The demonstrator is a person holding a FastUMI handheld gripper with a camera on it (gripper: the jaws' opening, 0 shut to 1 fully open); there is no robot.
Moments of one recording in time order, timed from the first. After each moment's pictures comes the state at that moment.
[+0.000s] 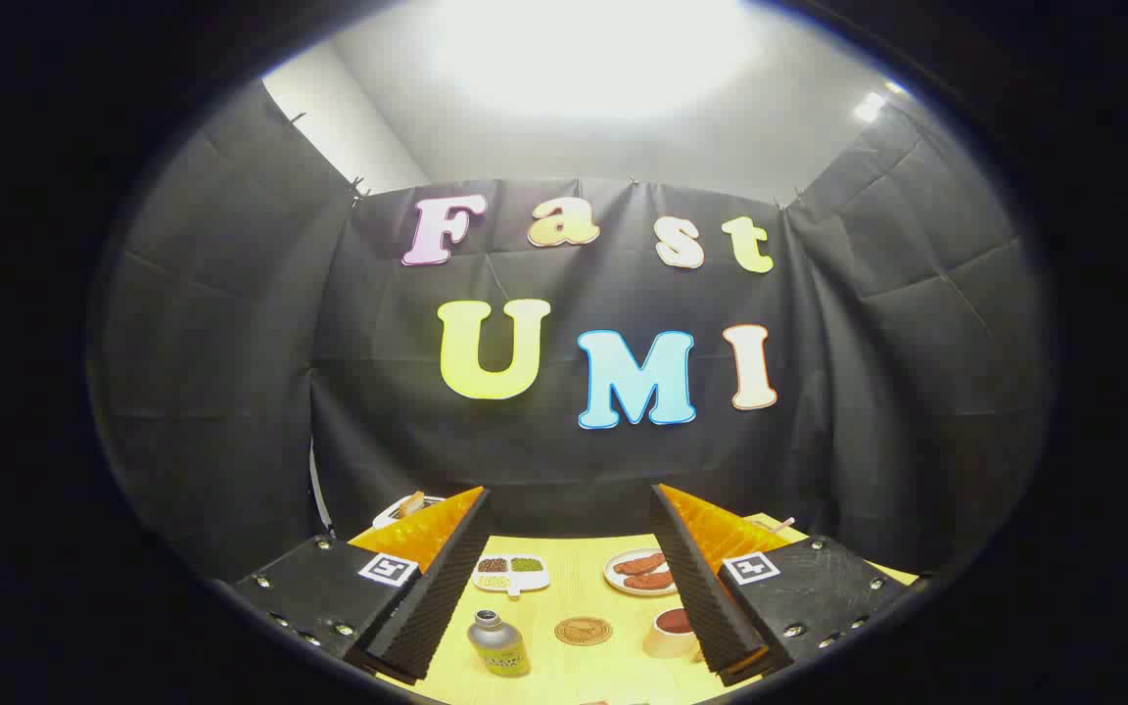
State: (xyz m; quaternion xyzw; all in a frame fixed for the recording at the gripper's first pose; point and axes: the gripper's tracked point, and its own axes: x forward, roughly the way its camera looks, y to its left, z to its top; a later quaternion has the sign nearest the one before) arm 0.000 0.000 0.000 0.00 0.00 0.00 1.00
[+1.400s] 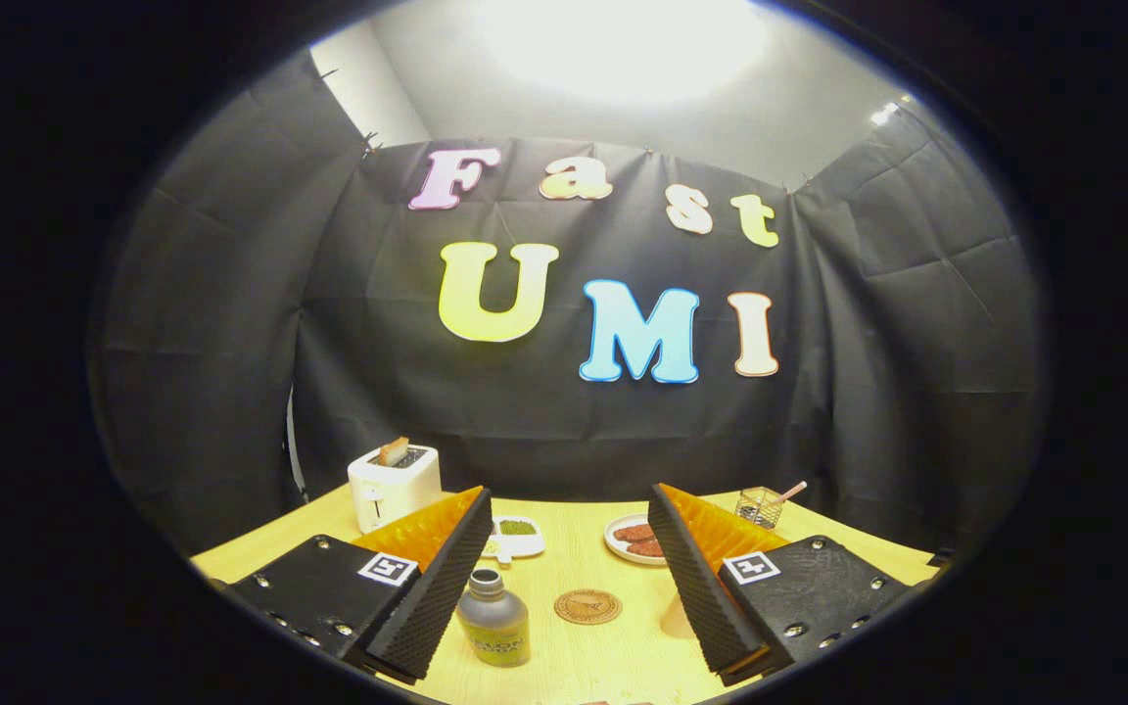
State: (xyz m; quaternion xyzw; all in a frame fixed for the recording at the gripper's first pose) arm 0.031 0.037 -0.125 -0.04 0.04 -0.02 1.00
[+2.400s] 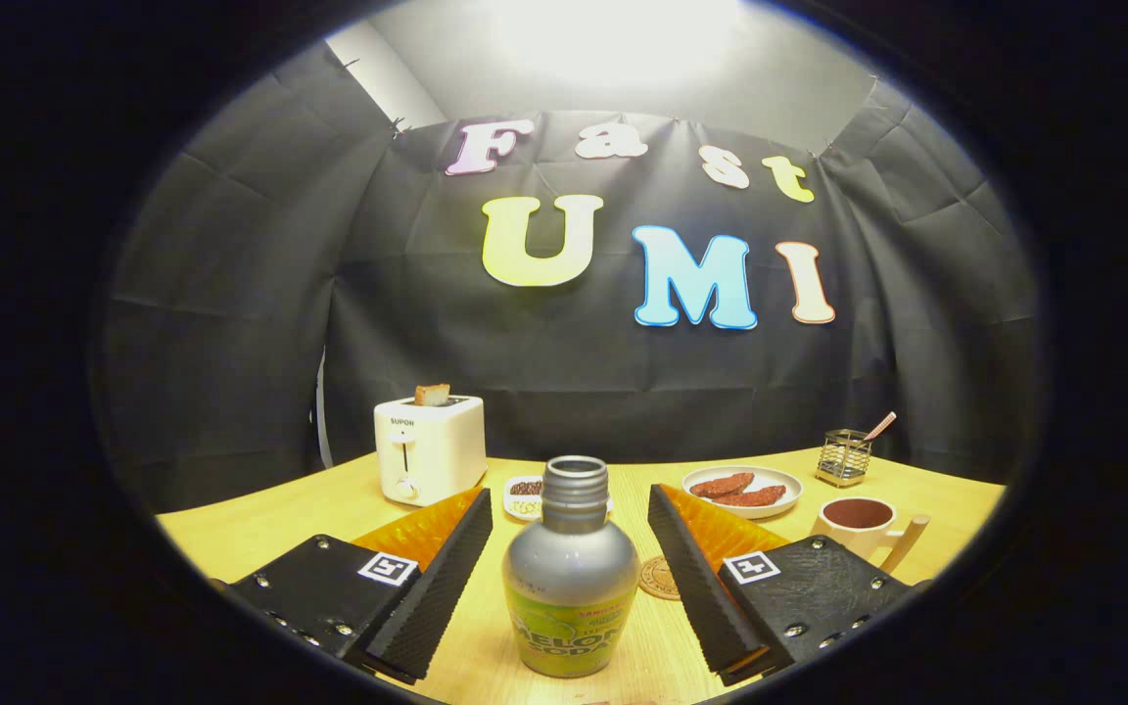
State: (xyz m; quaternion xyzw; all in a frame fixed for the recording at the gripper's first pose) arm 0.081 0.092 -0.266 -0.01 0.04 0.04 1.00
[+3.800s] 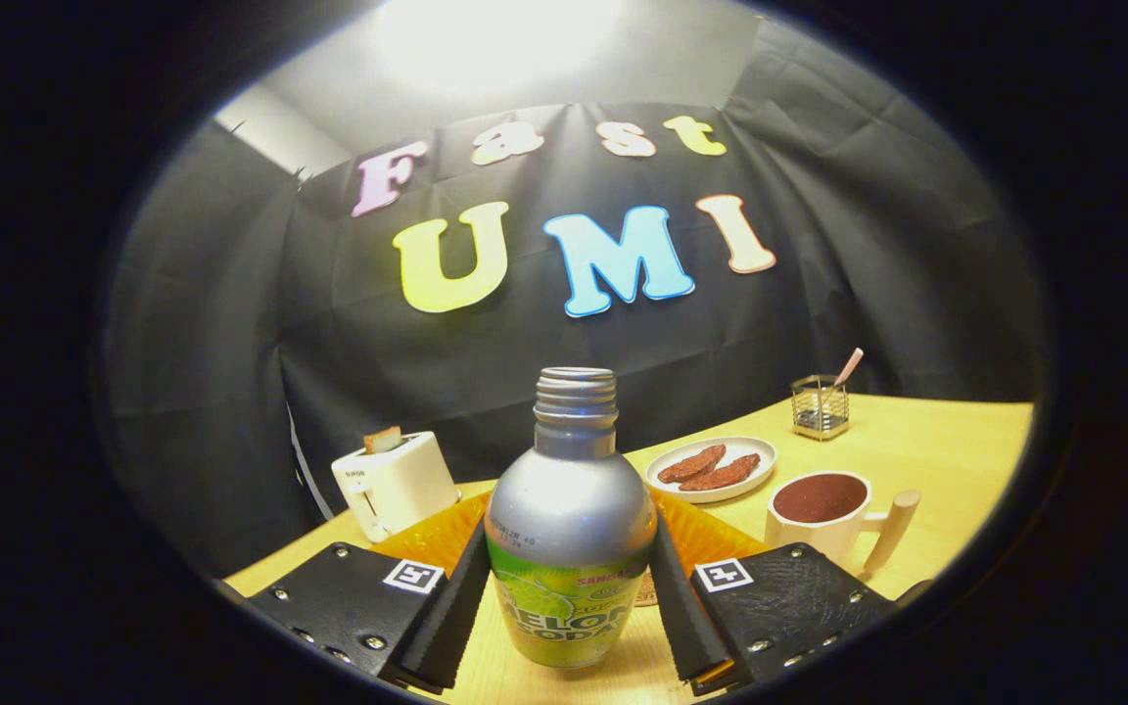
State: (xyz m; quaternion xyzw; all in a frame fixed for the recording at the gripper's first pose) arm 0.098 0.012 -0.244 0.15 0.05 -0.01 0.99
